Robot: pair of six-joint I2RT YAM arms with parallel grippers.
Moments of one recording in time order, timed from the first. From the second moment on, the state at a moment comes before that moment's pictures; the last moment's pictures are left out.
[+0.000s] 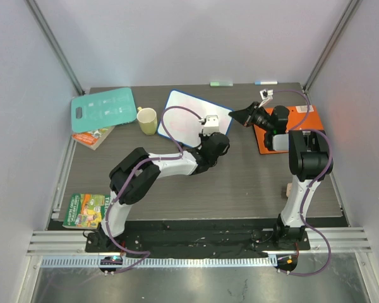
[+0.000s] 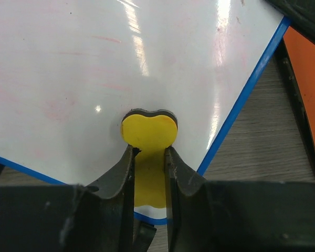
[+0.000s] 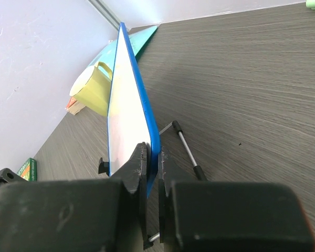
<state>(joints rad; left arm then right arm) -0.95 2.07 1.36 0.20 -0.71 -0.56 0.01 2.01 1.00 1.02 -0.85 0.63</state>
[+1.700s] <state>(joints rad) -0.69 2.28 1.95 -0.09 -0.41 -0.25 0.01 1.99 1.00 0.94 -0.85 0.62</state>
